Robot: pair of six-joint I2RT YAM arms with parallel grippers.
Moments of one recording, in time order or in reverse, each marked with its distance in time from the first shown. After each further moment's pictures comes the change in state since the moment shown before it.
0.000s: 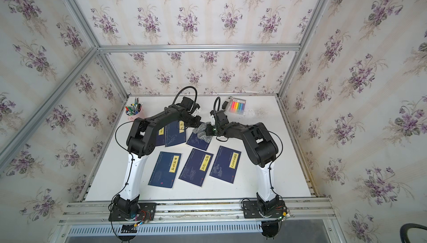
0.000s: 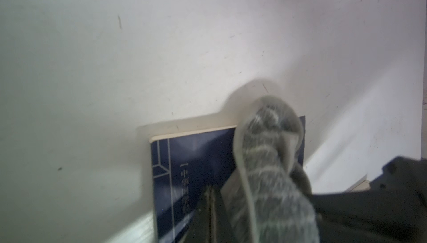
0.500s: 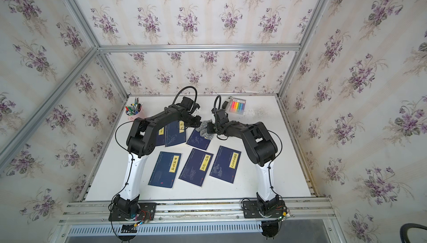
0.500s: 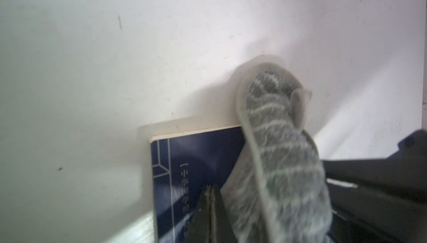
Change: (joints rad) left arm 0.000 0.000 -0.001 0.001 0.000 0.000; right arm 0.050 0.004 0.000 0.023 0.073 -0.034
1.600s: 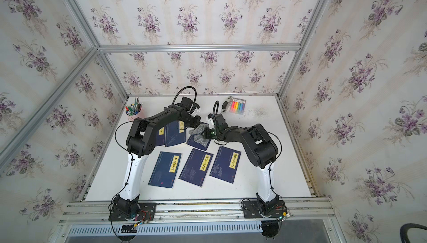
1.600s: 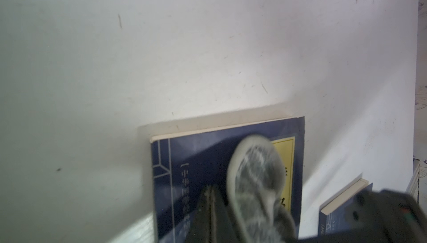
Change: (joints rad) left arm 0.002 -0.001 -0.005 0.008 0.018 -0.003; right arm -0.029 -0.018 -0.084 0.101 -0.183 0.094
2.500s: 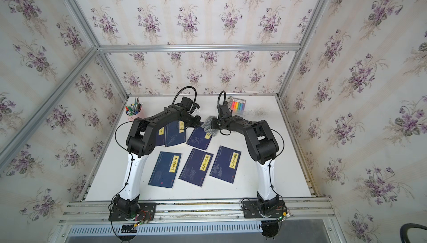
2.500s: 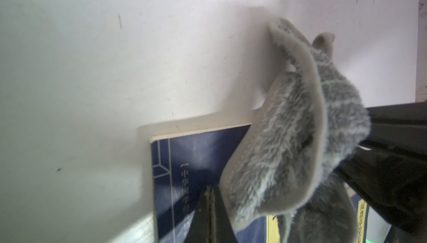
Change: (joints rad) left arm 0.000 0.000 -0.002 0.000 -0.002 0.000; right arm -0.071 0.028 0.200 -0.232 0.197 -0.069
